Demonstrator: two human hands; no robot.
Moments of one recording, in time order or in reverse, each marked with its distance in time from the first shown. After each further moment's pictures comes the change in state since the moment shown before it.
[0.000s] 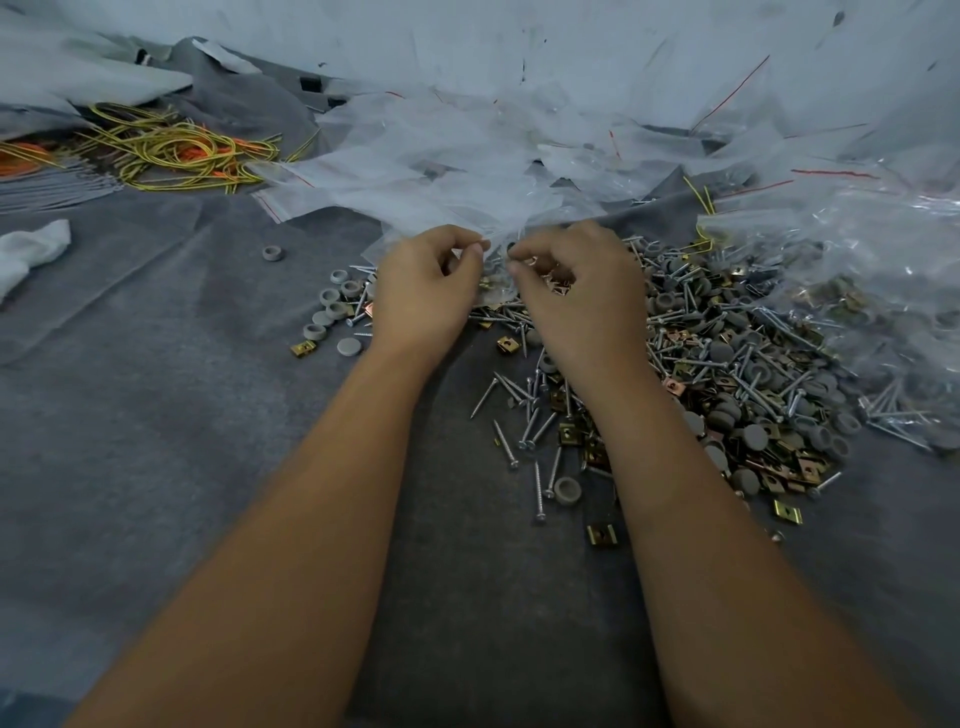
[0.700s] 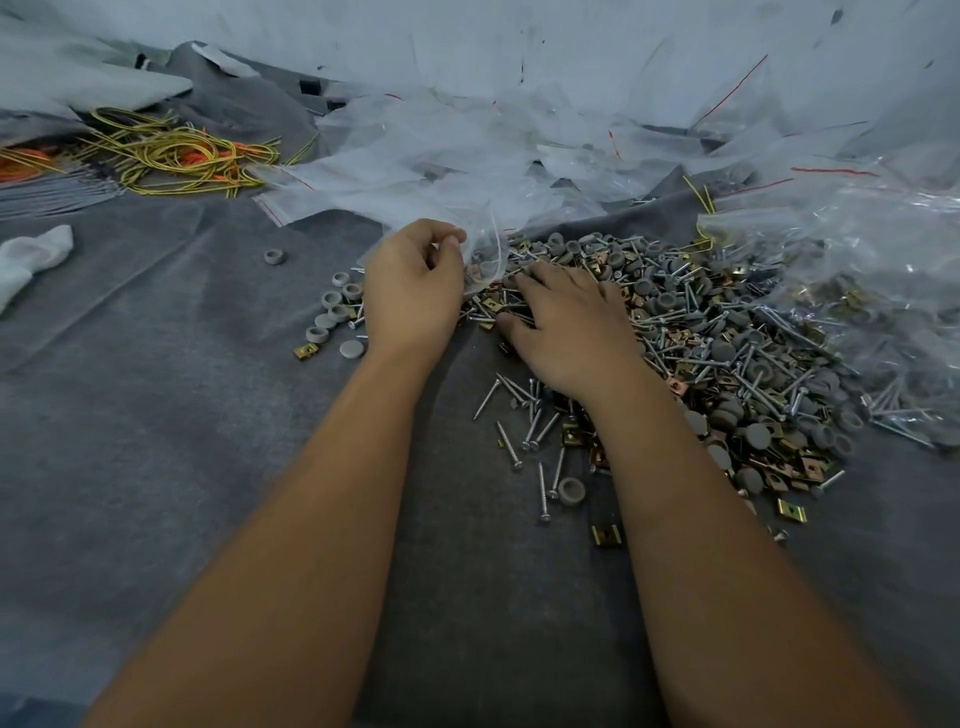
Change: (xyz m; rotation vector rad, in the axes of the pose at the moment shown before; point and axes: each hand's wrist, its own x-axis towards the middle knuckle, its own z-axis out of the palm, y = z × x) left_hand 0.003 -0.002 -0.002 -0.058 0.121 -0.066; right_hand -0.001 0.022 0.009 -0.608 -0.566 0.049
